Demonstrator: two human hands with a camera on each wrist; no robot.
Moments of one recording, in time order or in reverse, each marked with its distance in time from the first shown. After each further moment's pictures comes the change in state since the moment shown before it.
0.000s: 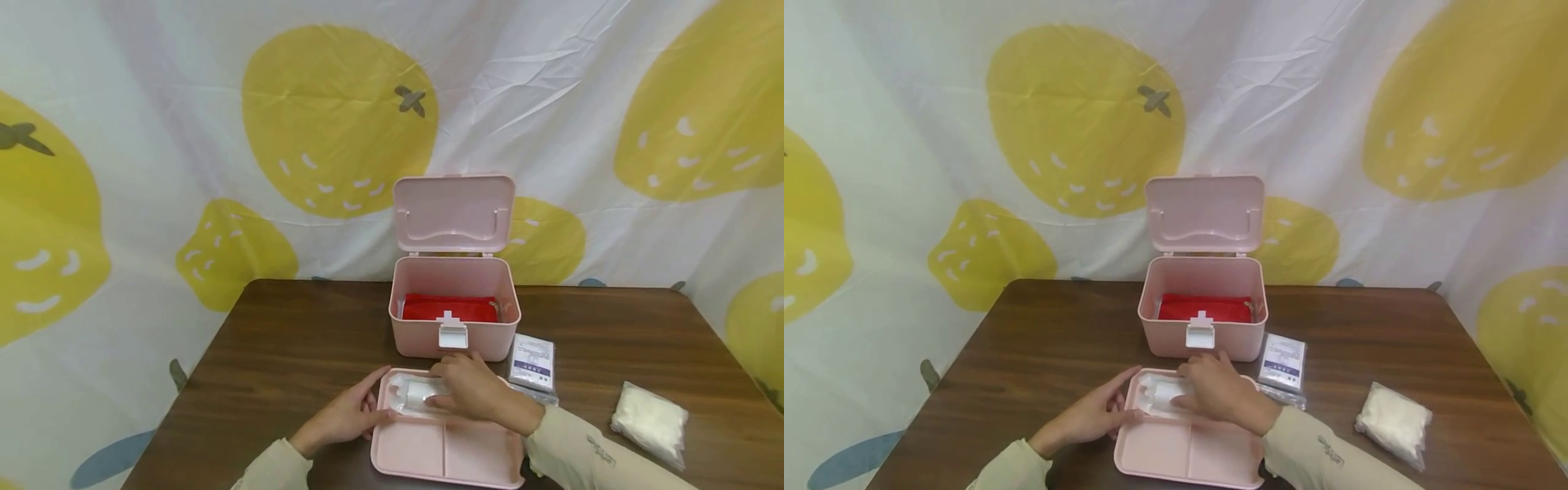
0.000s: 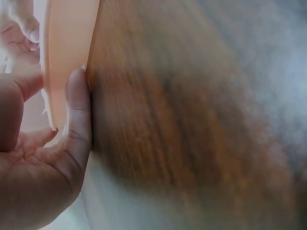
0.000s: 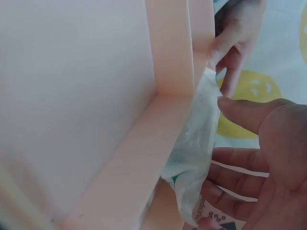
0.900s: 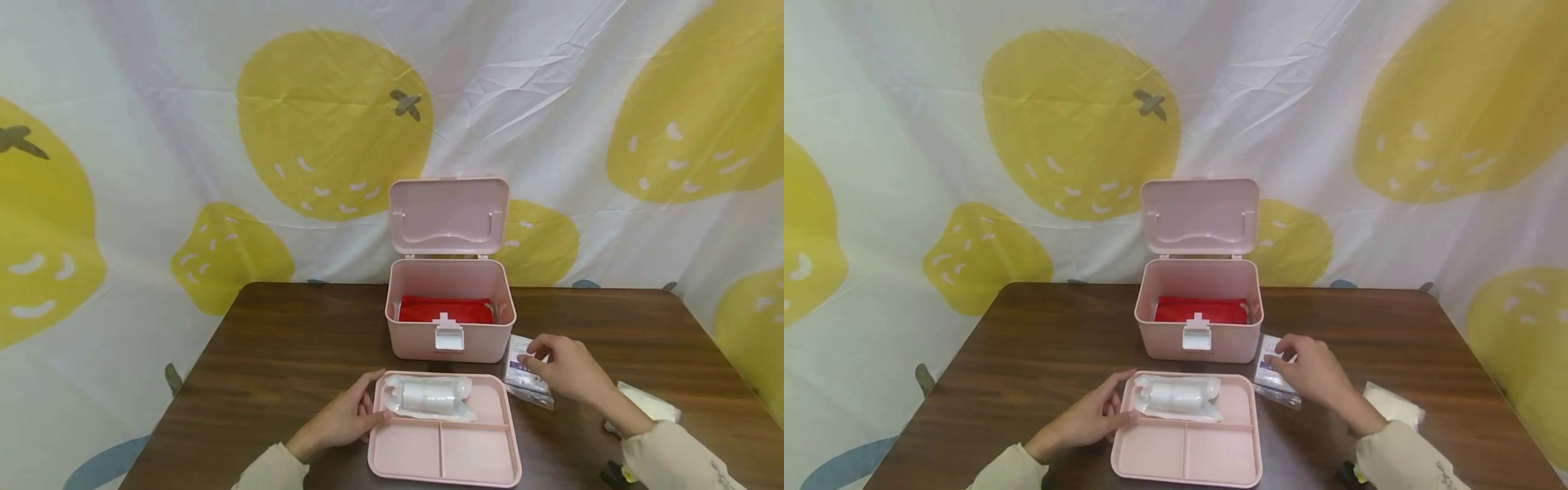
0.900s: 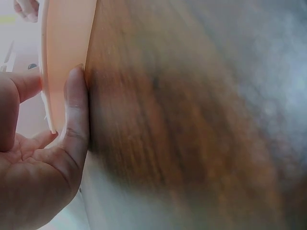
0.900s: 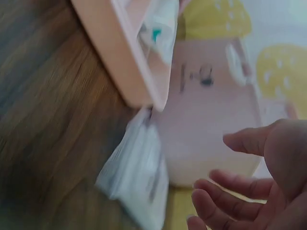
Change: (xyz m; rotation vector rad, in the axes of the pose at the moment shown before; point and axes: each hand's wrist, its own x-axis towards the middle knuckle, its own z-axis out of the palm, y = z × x) left_hand -0.002 0.001 0.003 -0.009 0.015 0.032; right_hand -0.078 0.088 -0.064 0.262 0.118 0.504
